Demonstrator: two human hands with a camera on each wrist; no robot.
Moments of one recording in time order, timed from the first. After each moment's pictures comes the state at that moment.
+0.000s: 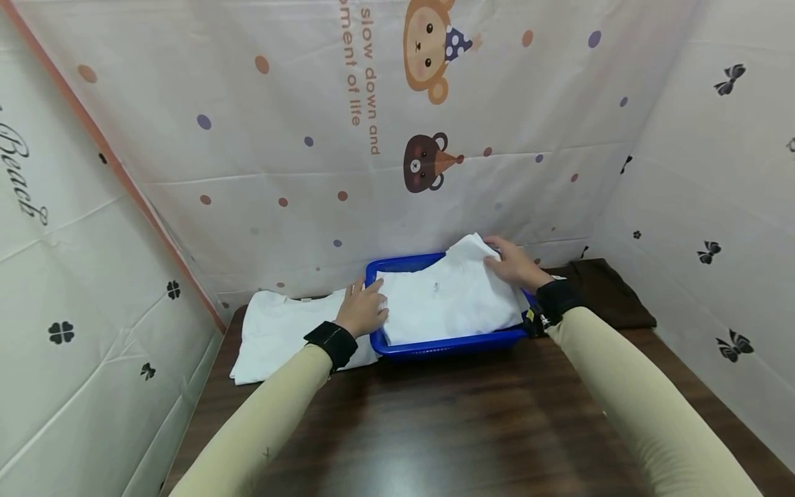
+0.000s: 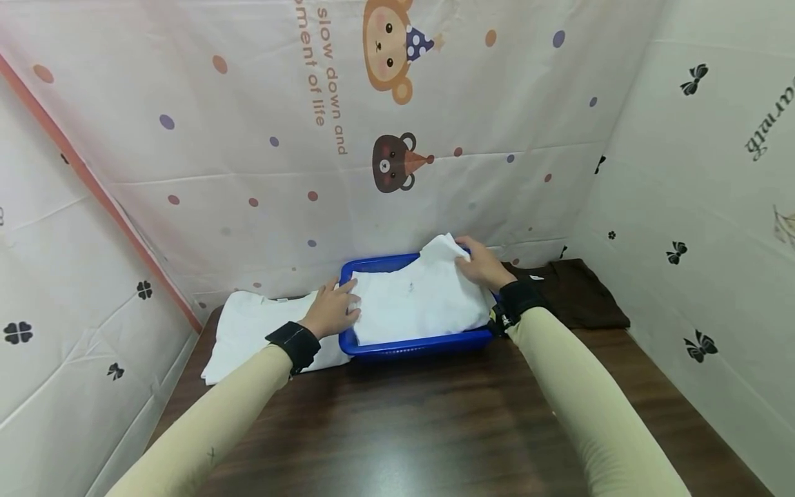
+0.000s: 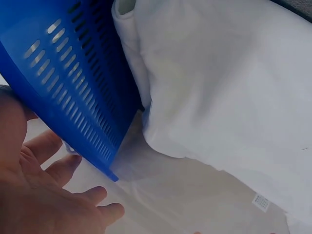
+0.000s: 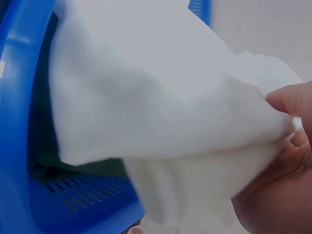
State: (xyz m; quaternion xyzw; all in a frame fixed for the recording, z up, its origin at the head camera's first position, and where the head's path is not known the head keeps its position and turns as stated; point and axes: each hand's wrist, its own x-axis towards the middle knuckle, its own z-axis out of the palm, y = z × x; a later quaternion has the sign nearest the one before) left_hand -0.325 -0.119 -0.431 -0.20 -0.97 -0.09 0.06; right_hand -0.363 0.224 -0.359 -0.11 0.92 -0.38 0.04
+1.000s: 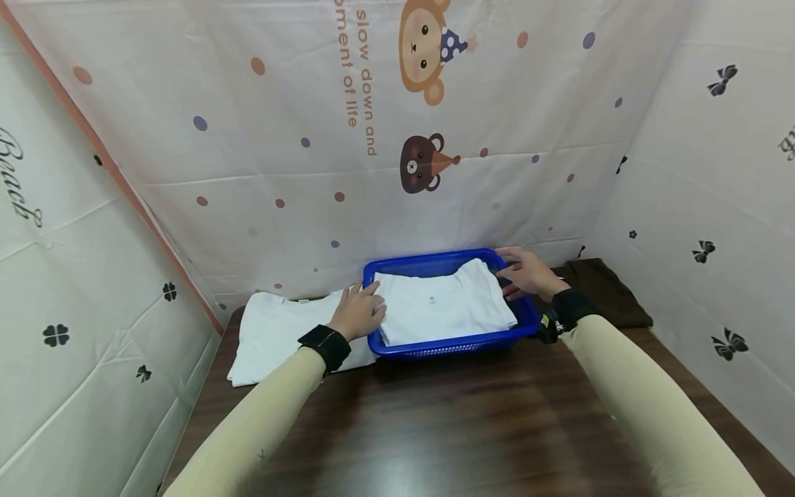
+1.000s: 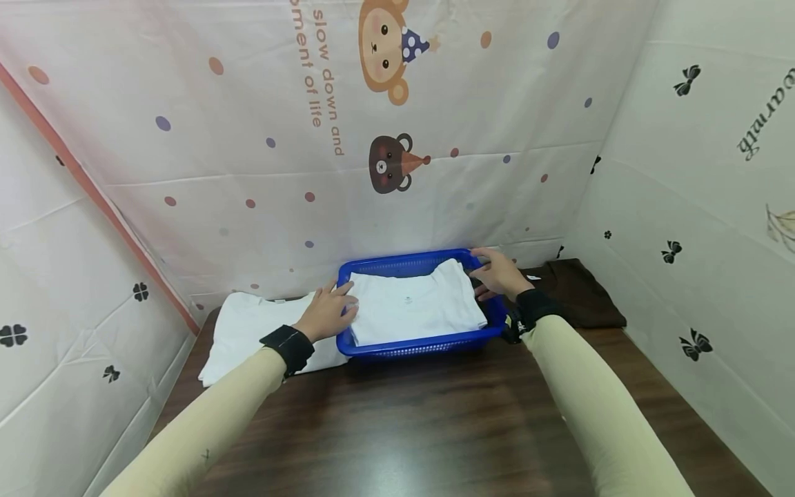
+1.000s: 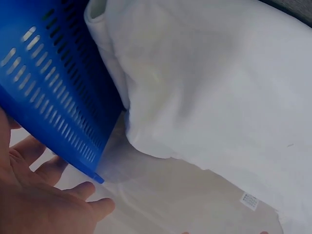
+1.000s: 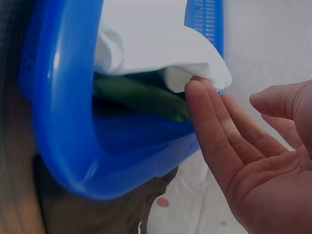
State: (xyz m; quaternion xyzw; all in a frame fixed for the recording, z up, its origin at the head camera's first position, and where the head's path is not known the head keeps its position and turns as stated) left_hand -0.326 -0.125 -0.439 -0.21 -0.97 -0.13 0.07; right_hand -0.361 0.267 -0.383 -0.10 0.87 -0.47 0.09
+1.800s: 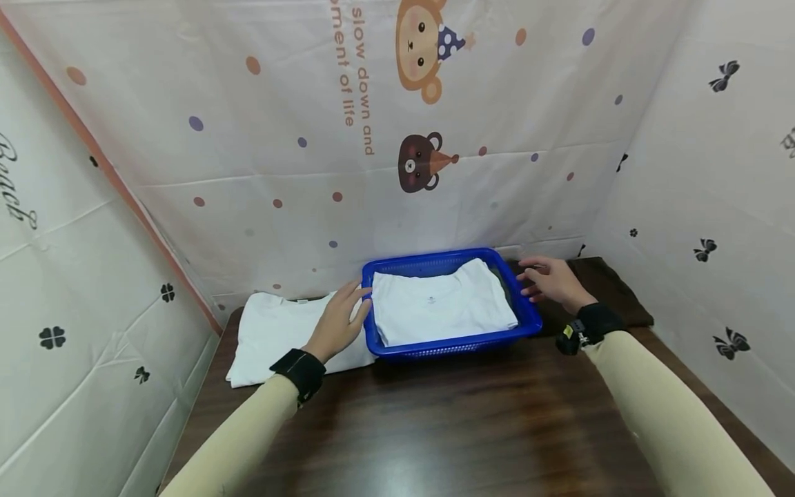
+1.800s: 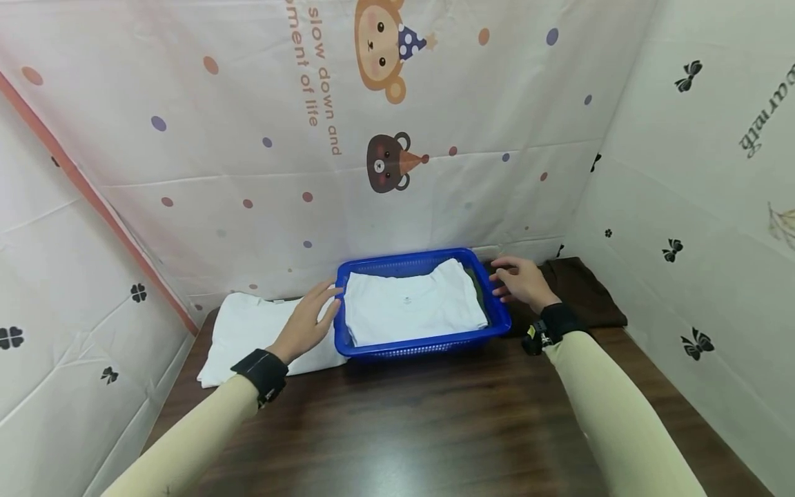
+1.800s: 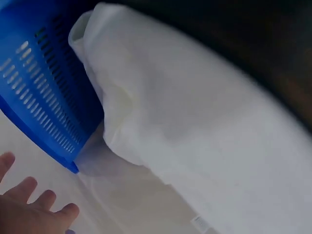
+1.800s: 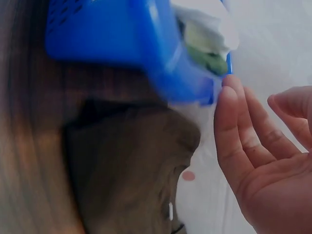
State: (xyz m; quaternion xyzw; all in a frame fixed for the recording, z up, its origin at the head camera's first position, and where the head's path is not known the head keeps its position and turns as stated) left_hand -0.308 -0.157 -0.456 -0.23 -0.91 -0.28 0.19; right_hand -0.354 0.313 -0.410 -0.05 0.87 -0.49 0.03
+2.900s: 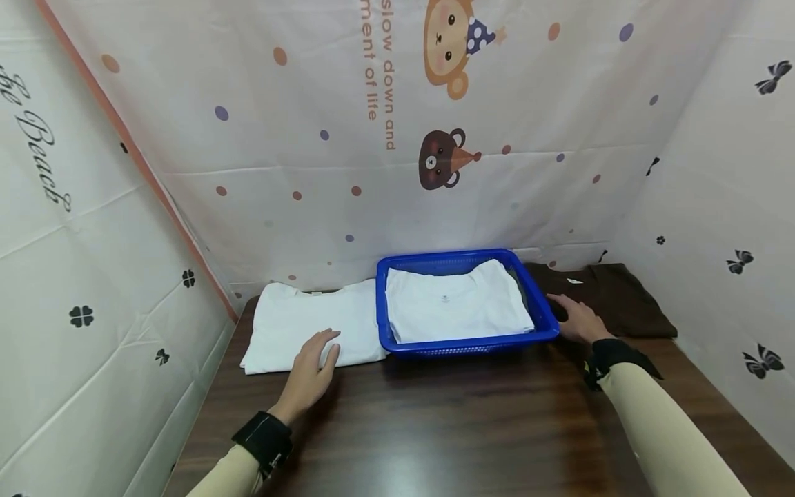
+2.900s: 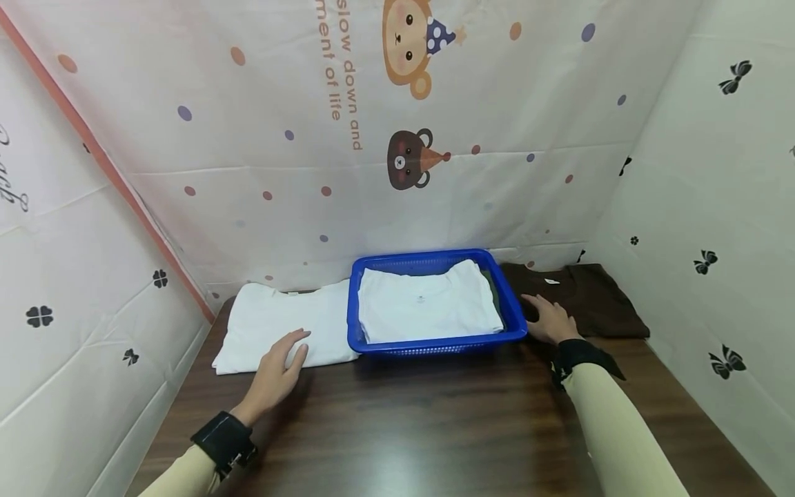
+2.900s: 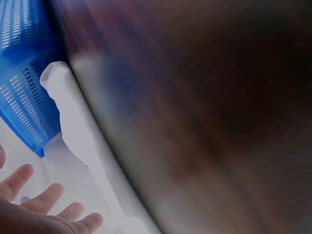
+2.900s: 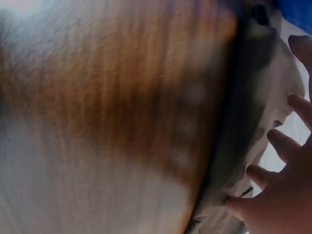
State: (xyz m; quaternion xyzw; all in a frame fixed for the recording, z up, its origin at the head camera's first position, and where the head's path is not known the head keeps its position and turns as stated) left_hand -0.215 -0.216 -0.508 -0.12 -0.90 -0.36 0.19; right_hand -0.360 0.354 -0.497 -0.07 0.97 -0.22 0.06
